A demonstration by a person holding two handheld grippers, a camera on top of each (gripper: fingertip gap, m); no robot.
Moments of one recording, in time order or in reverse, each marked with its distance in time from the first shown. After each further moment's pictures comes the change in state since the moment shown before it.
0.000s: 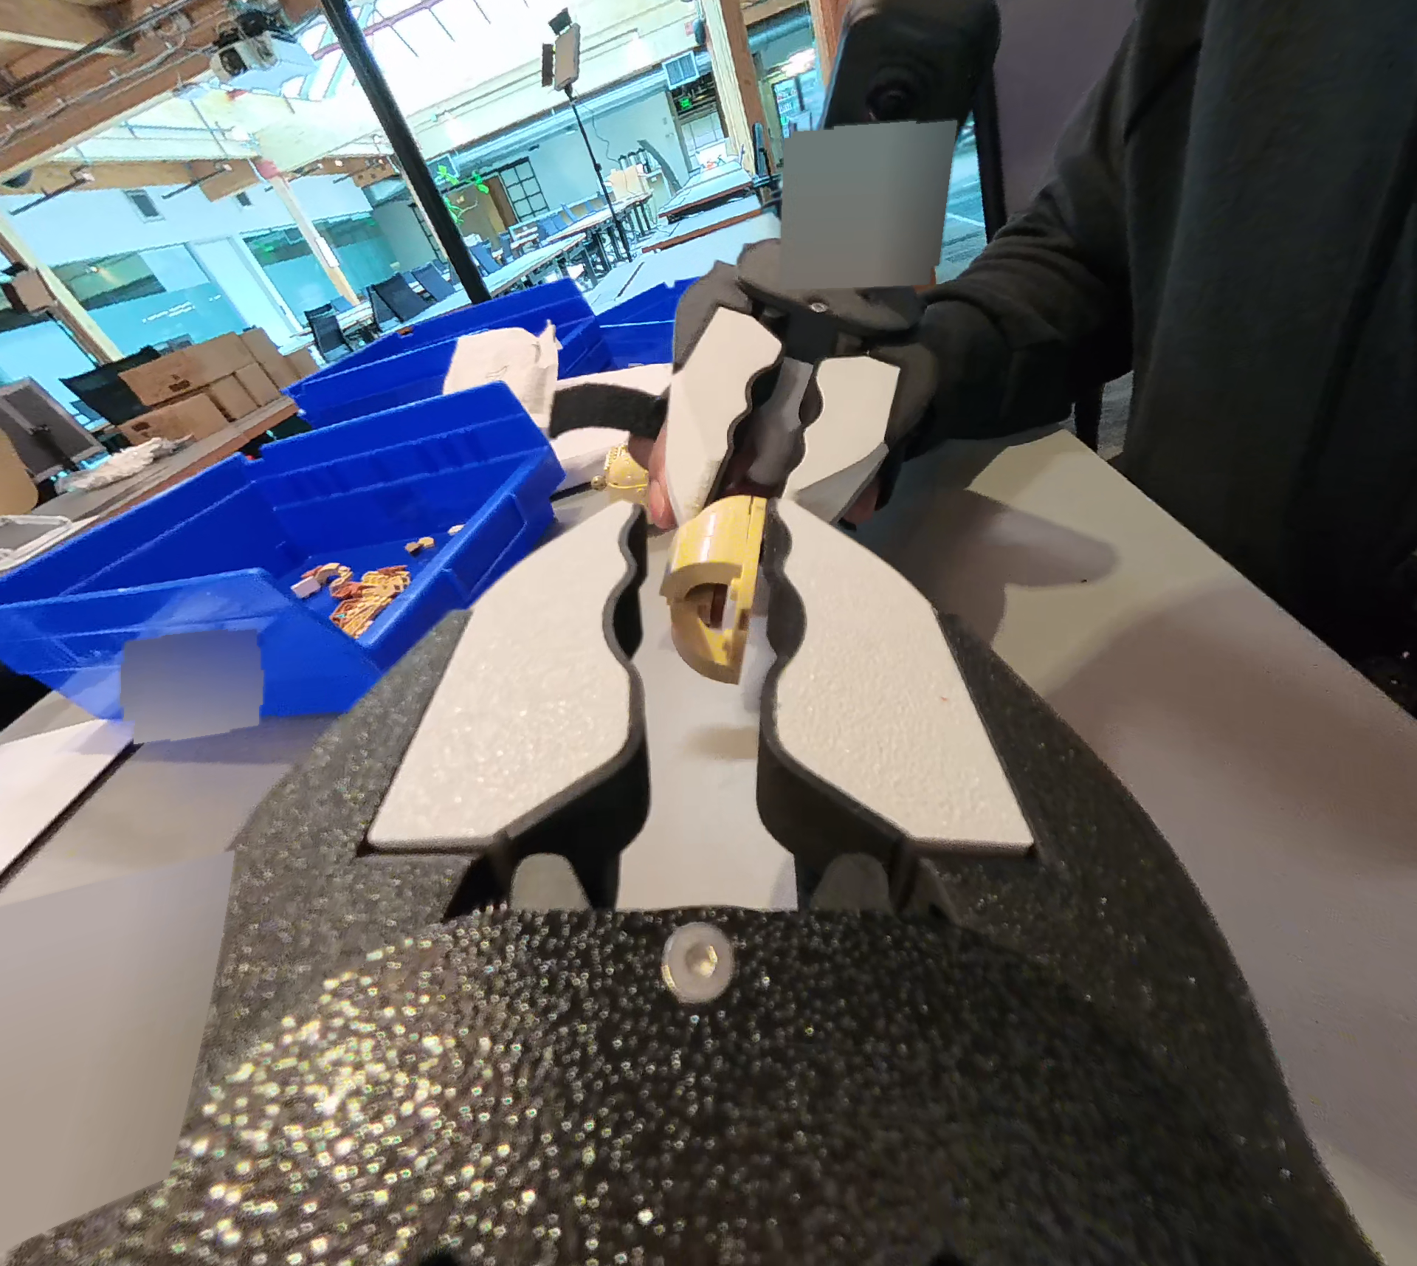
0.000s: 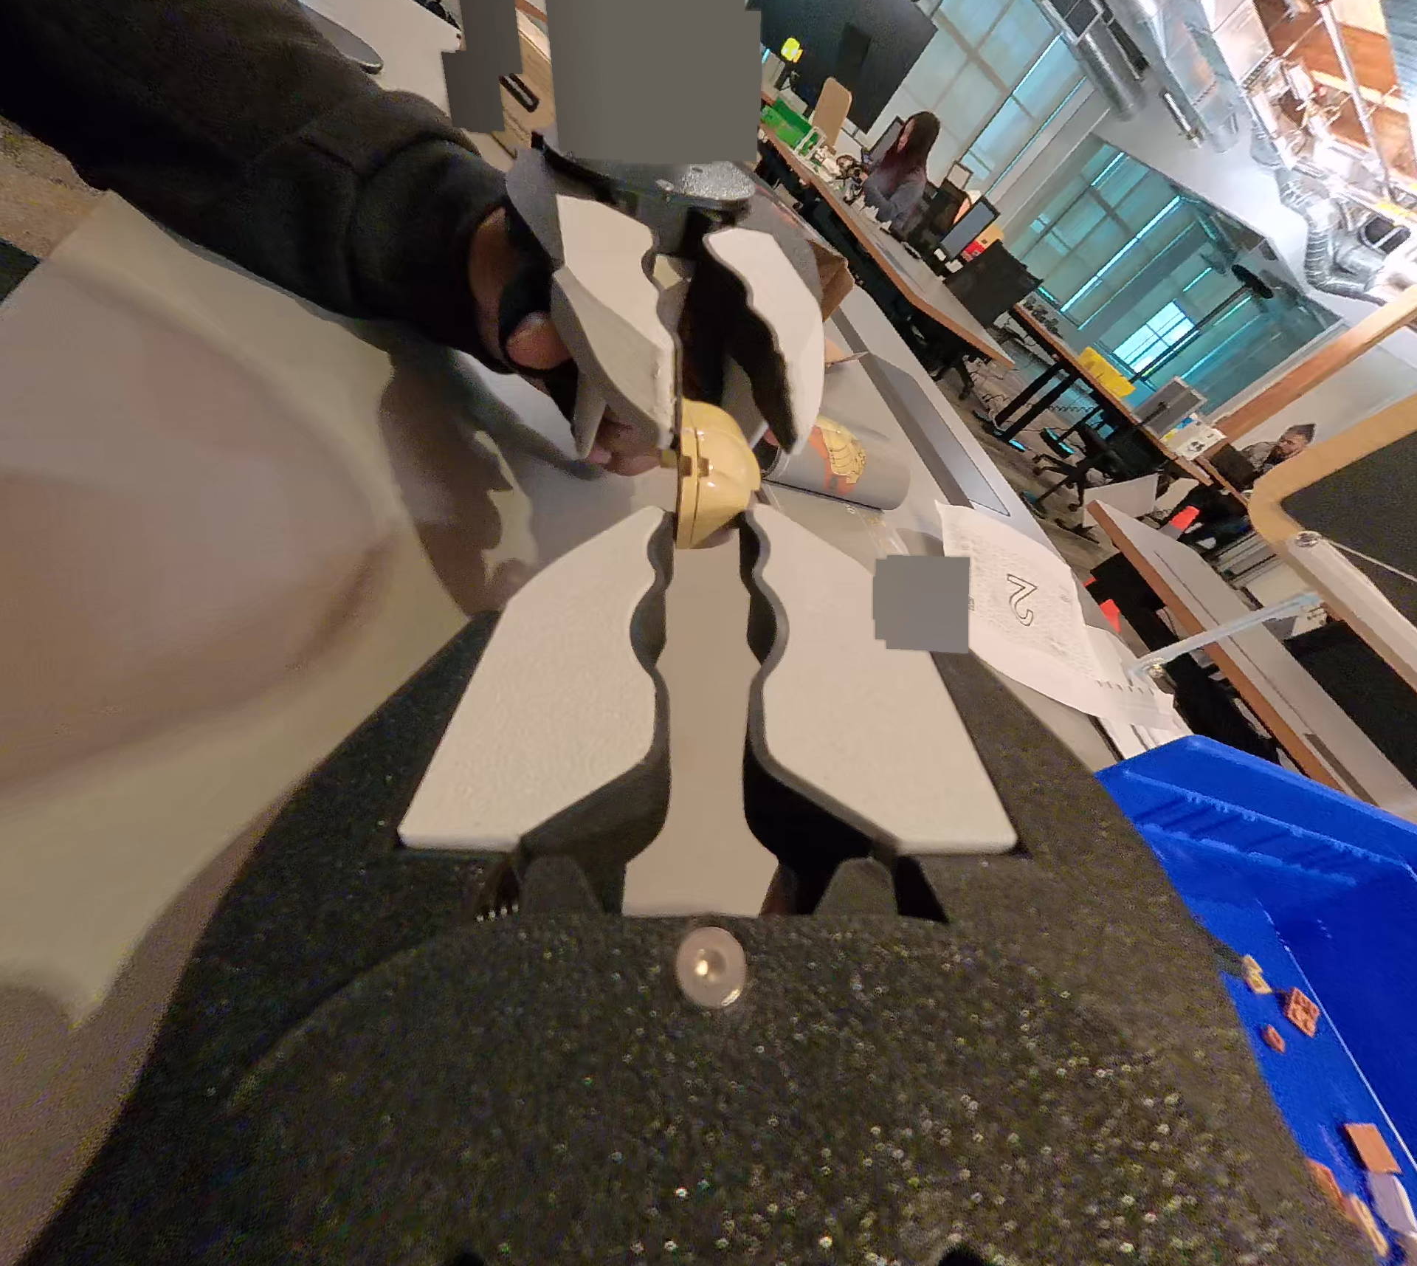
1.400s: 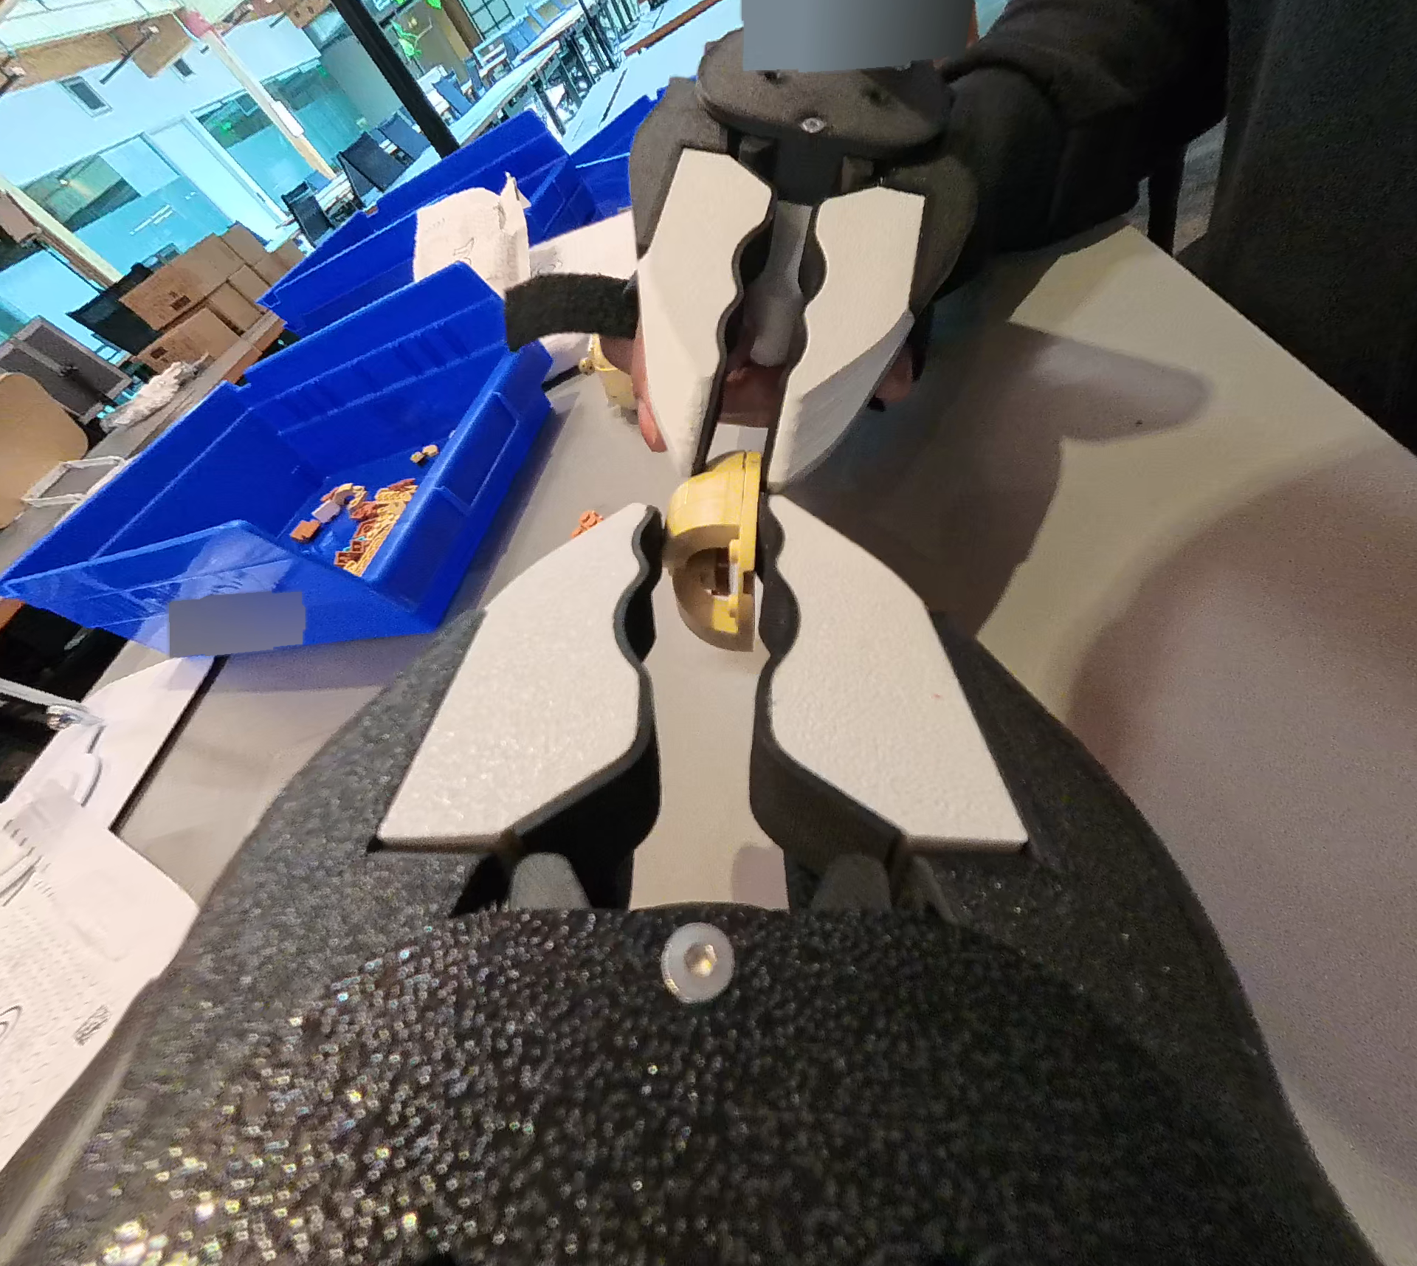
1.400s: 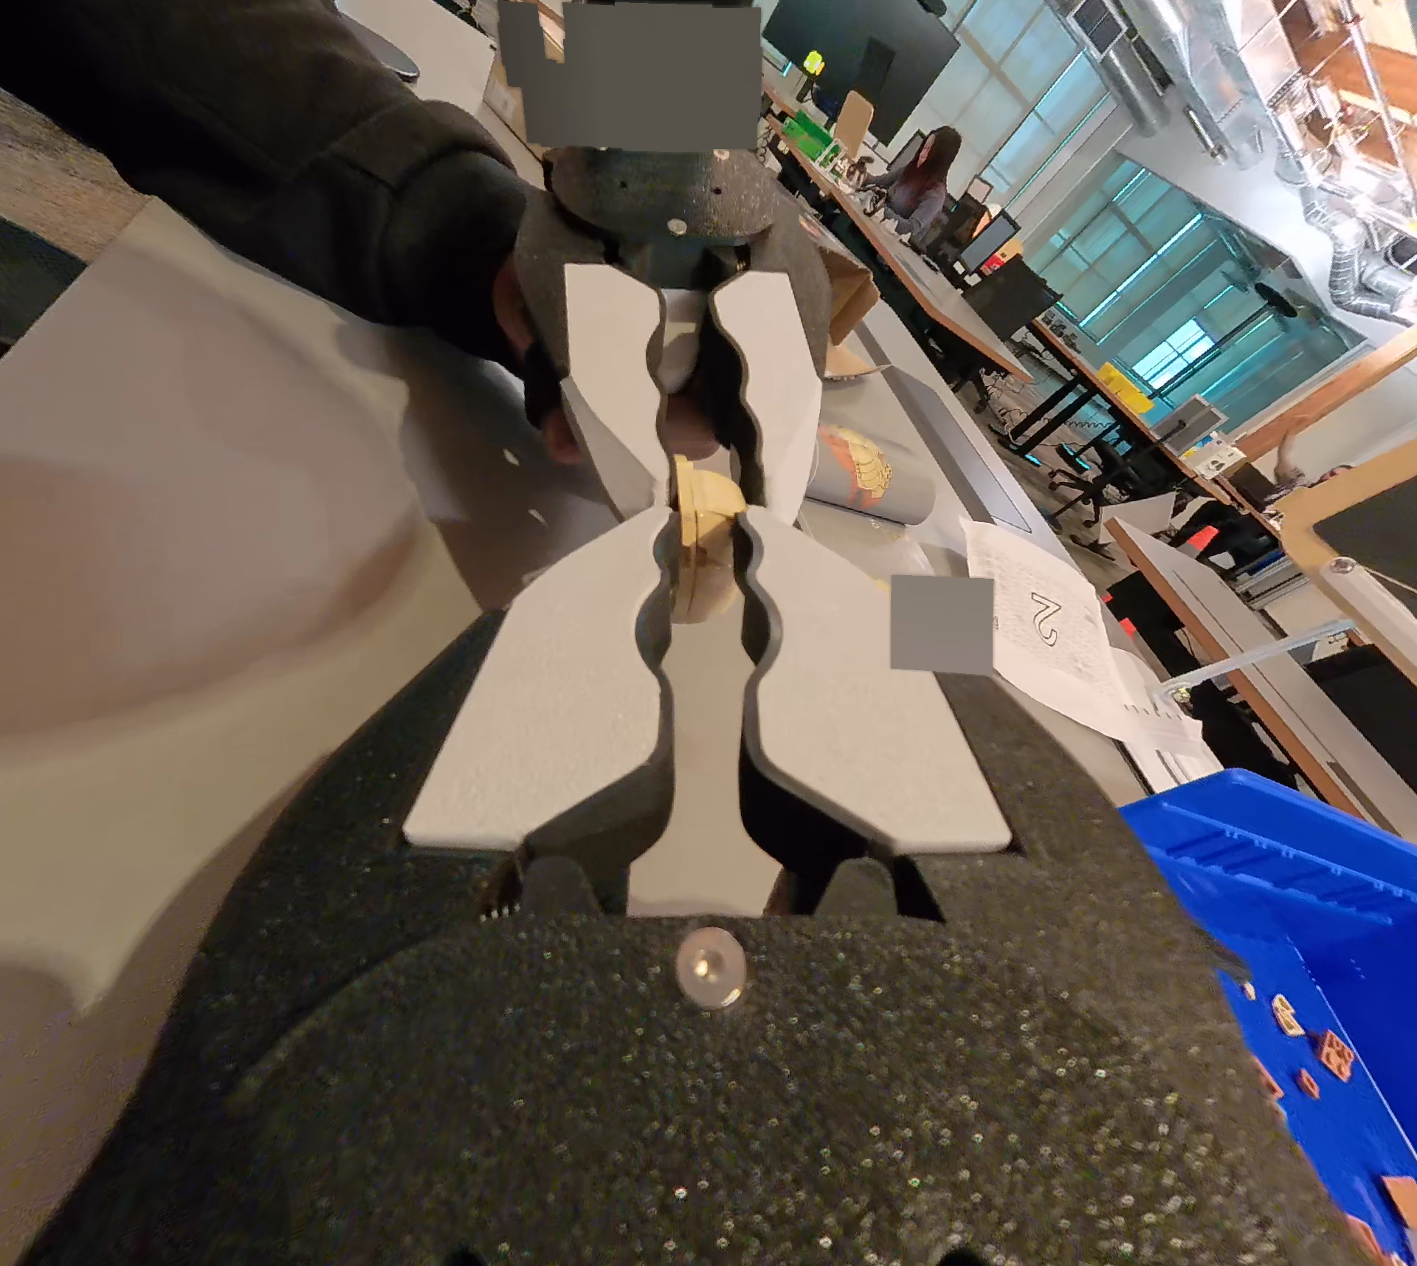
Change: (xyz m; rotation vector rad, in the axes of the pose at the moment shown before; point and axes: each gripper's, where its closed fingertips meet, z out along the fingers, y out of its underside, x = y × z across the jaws) left arm 0.008 0.030 0.005 -0.240 0.002 0.142; right arm -0.011 -0.003 0.004 0.011 -0.027 -0.012
